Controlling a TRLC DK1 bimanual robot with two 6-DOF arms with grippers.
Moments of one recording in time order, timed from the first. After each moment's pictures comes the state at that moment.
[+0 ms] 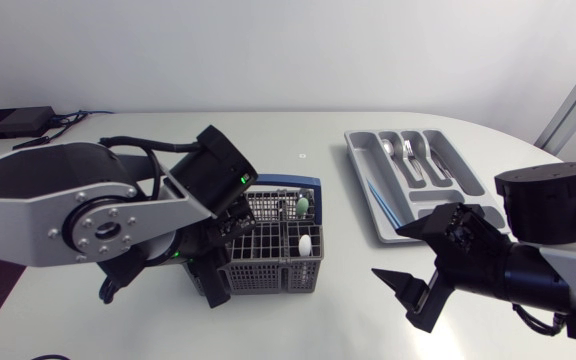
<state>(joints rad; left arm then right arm) -0.83 1.45 0.97 -0.68 -0.40 0.40 0.44 0.87 0.49 -0.35 -0.17 -0.46</state>
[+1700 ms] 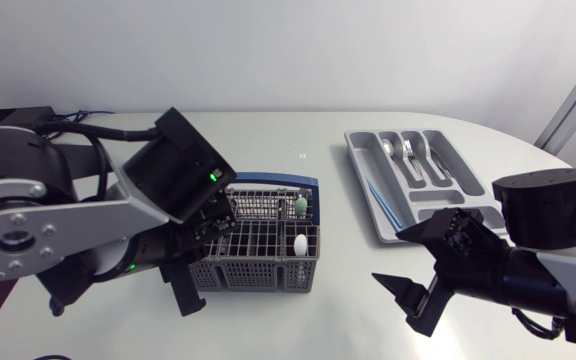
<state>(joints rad) -0.88 1.30 0.98 -0.81 -0.49 0.42 0.44 0.87 0.47 -0.34 -0.17 -0.46</state>
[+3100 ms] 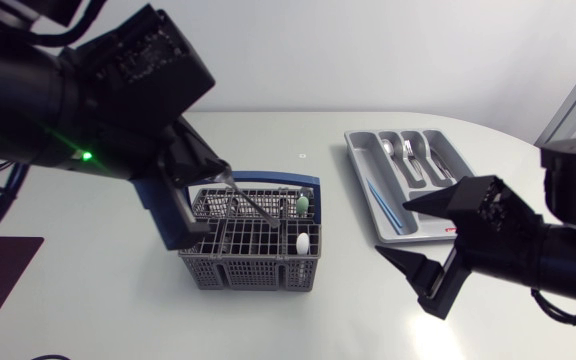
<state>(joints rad) -0.84 1.25 1.35 -0.94 -0.17 0.33 0.47 0.79 0.58 -0.39 -0.17 -0.45</state>
